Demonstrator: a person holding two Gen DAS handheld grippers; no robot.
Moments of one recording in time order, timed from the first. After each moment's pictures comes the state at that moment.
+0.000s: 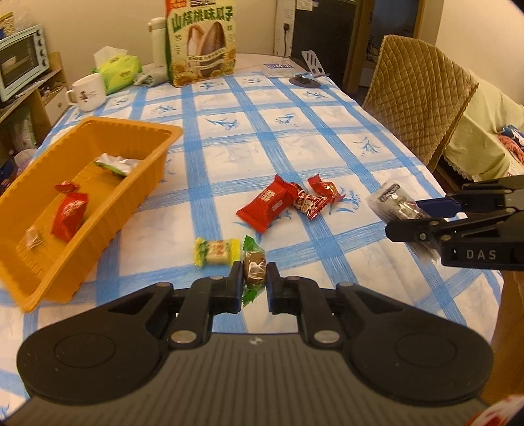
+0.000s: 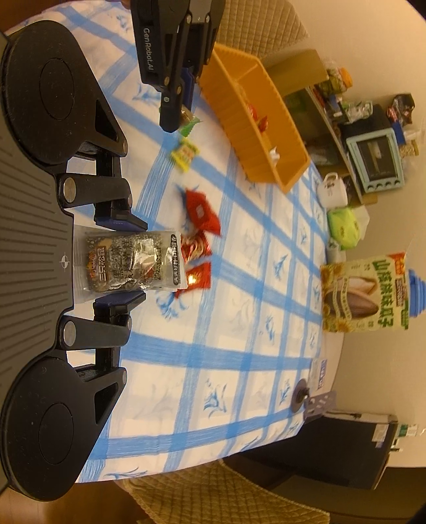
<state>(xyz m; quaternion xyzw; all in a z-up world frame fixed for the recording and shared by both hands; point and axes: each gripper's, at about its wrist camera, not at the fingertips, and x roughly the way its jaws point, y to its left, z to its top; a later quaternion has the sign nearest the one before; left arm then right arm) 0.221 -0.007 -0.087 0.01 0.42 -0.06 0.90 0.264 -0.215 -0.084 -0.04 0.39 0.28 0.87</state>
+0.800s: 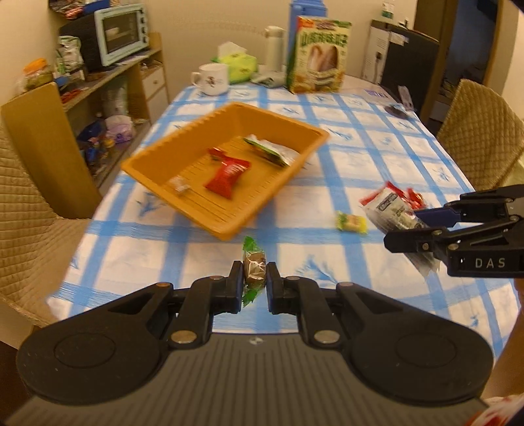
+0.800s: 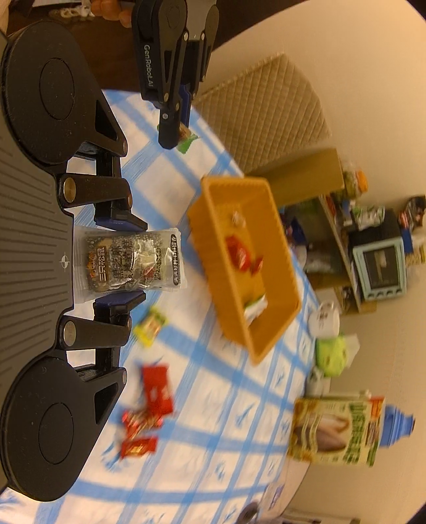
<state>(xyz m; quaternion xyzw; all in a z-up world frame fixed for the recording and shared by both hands) 0.123 0.120 -0.034 -0.04 0.41 0.08 0.91 0.223 -0.074 -0.046 -0.05 0.37 0.44 0.81</state>
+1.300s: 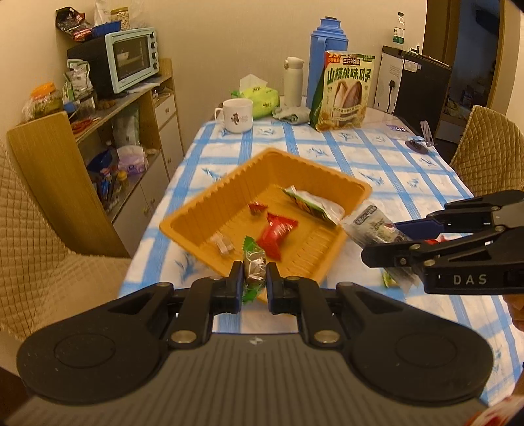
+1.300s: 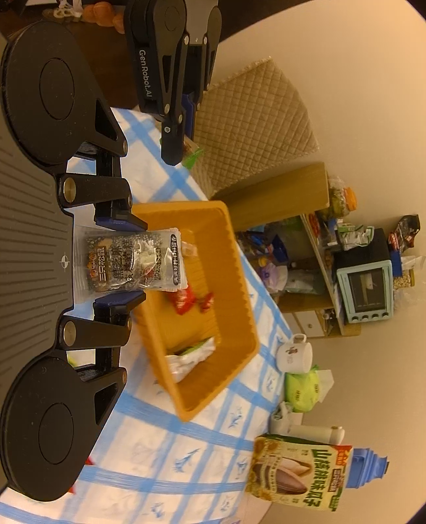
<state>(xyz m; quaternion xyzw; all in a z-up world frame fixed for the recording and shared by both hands) 0.169 0.190 -0.006 -0.02 0.37 0.08 0.93 0.268 0.018 -0.022 -0.06 0.35 0.45 0.82</state>
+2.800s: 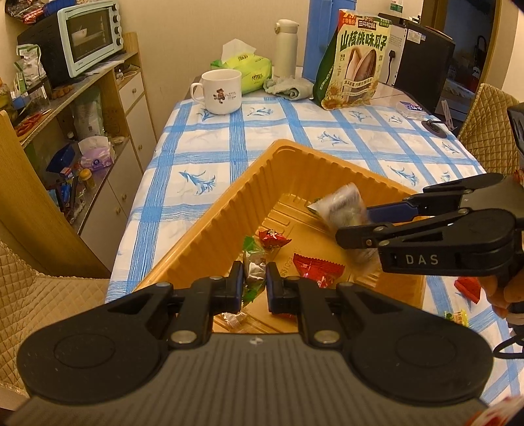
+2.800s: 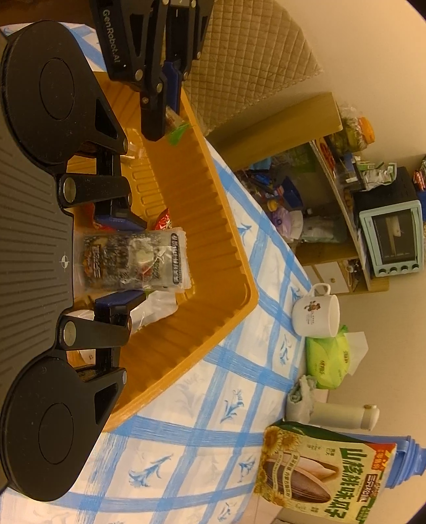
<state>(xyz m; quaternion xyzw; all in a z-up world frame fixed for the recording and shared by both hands) 0.315 0.249 -0.068 -0.02 0.42 0.02 0.91 0.411 0.093 -0.086 -0.06 0.40 0.38 0.83</state>
